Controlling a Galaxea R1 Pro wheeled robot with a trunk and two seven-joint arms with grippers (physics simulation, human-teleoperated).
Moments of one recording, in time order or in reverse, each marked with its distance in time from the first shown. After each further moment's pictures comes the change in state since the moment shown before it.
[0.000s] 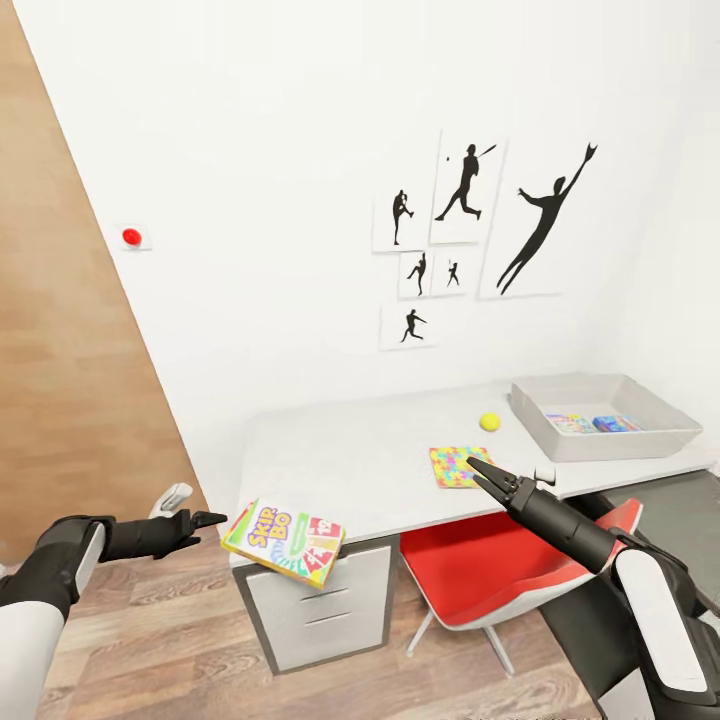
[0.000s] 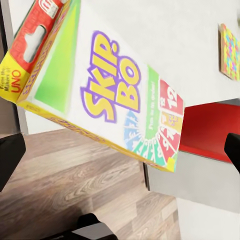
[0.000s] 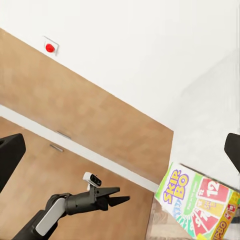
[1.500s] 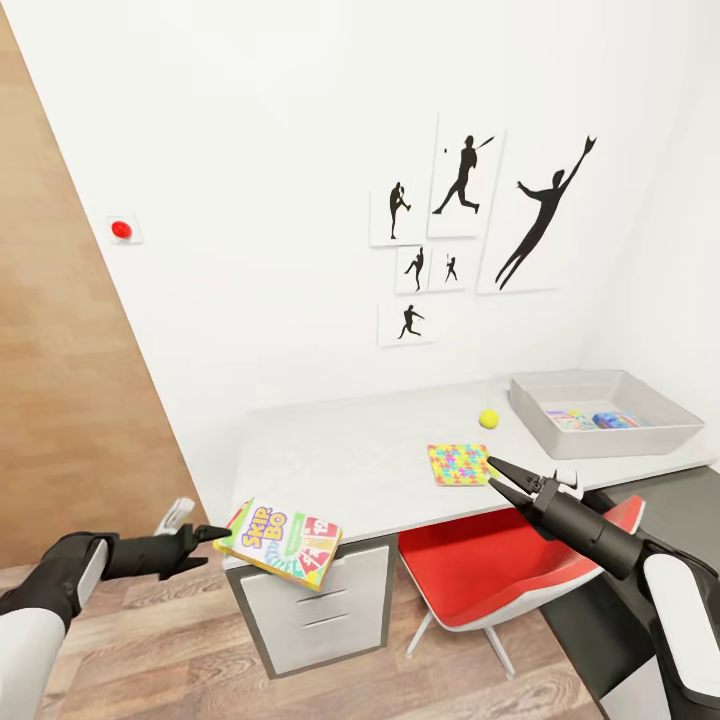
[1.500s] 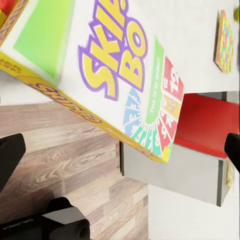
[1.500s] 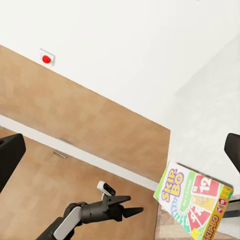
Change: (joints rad) left arm -0.001 0.004 0.012 0.120 0.018 0.036 -0.049; right arm 0.000 0.007 -0.111 -0.011 -0.017 0.120 0.006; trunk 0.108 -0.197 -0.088
